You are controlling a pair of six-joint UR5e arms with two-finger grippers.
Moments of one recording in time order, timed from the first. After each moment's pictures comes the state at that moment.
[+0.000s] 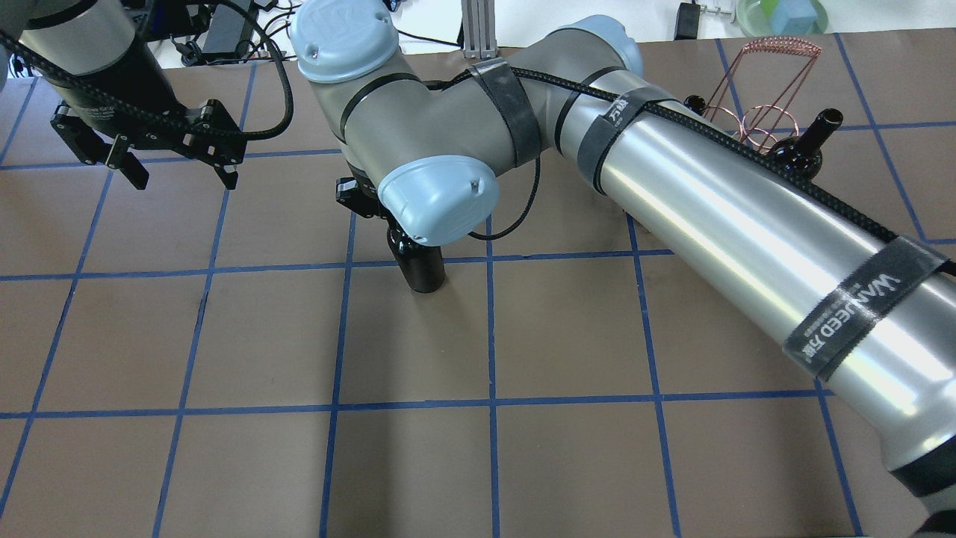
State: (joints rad) left arm -1.50 -1.56 -1.51 -1.68 1.65 0.06; right arm 2.12 -1.17 1.36 -1.86 -1.58 0.52
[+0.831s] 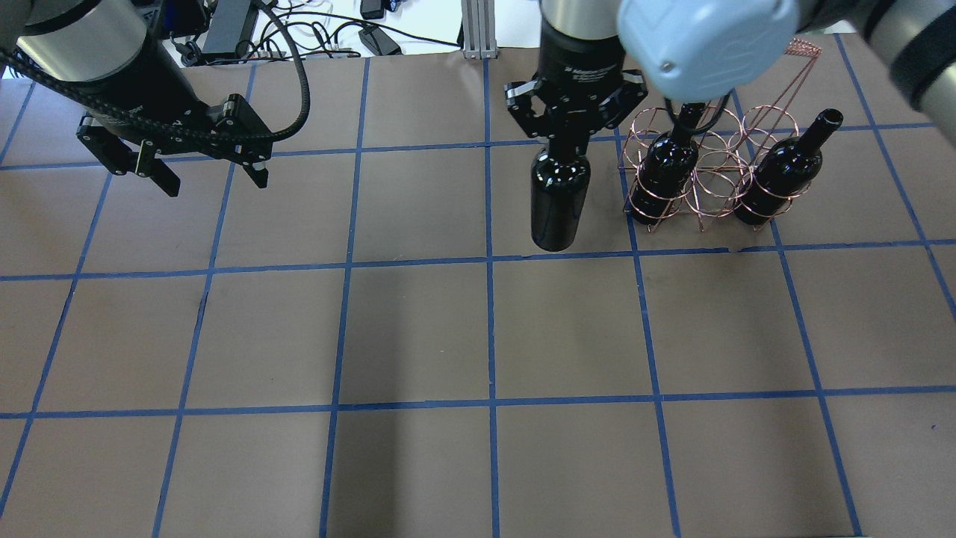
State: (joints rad) left arm -1.53 -1.52 -1.53 -1.68 1.56 -0.01; right arm 1.77 -1.41 1.36 -1.54 -1.57 0.10
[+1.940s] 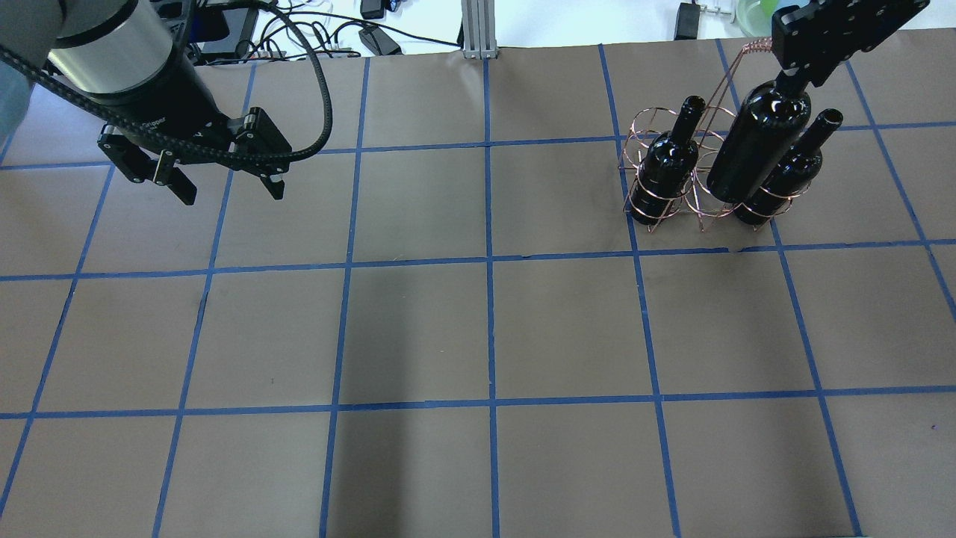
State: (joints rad) left arm -1.56 -1.53 -1.54 -1.68 1.57 -0.01; right arm 1.39 -1.43 1.31 -1.50 -1.57 -0.37
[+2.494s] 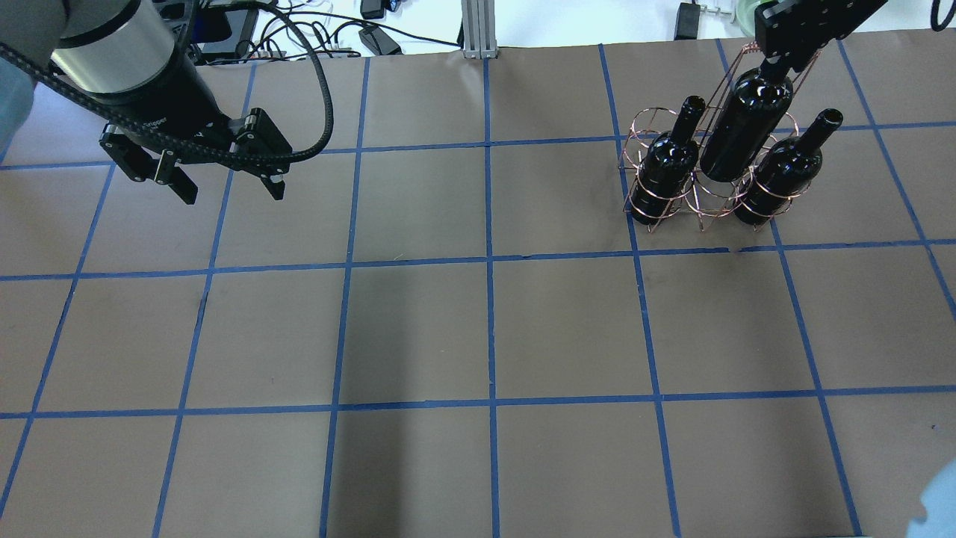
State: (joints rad) left arm -1.55 -1.53 -1.54 -1.67 1.57 0.01; right arm 1.39 -1.34 1.28 -1.59 -1.57 -0.42
